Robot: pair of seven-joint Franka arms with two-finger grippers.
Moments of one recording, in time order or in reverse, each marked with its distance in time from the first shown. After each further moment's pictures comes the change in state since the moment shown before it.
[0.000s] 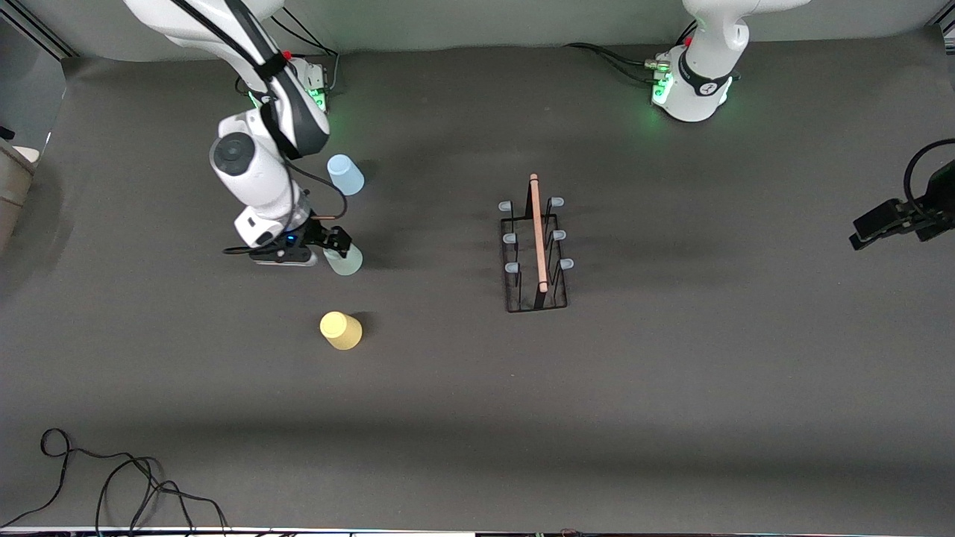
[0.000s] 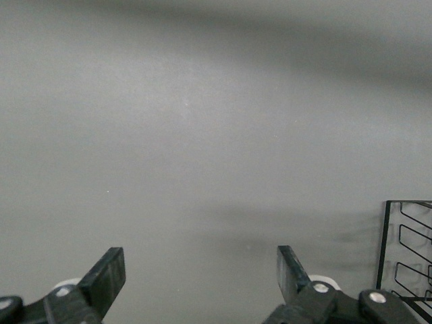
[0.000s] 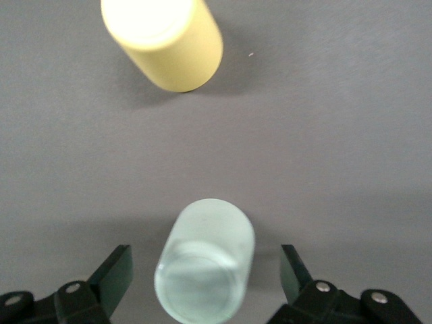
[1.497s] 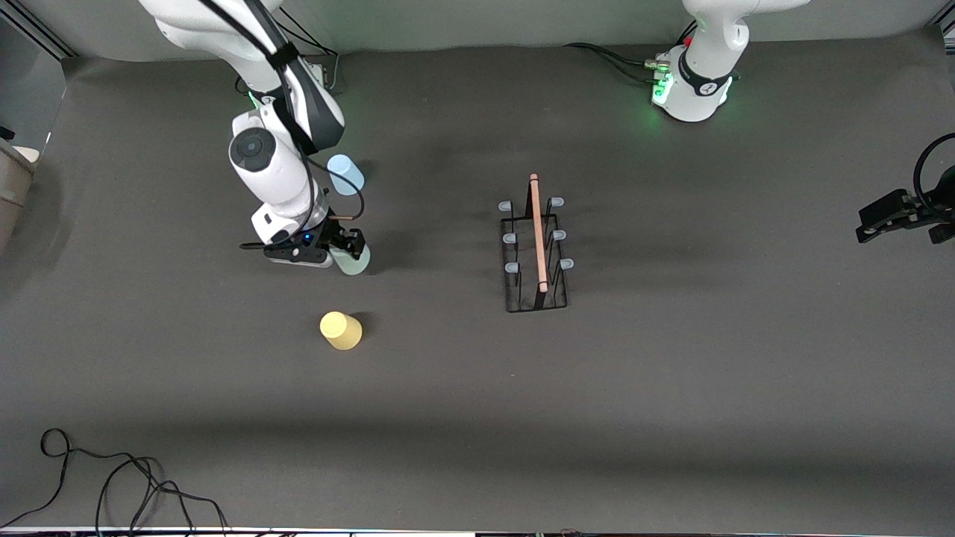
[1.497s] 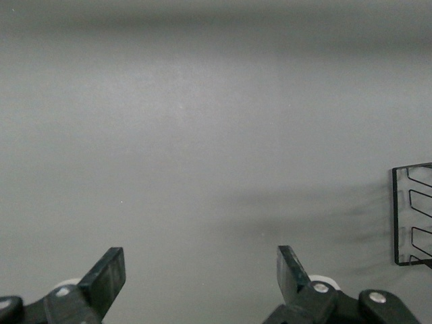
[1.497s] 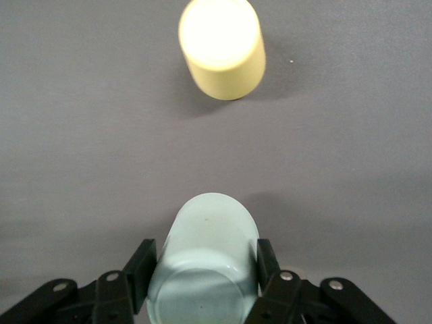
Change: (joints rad) left arm -0.002 0.063 -0.017 0.131 0.023 -0.094 0.141; right arm 0.073 -0.053 -0.001 0.142 0.000 -0.204 0.185
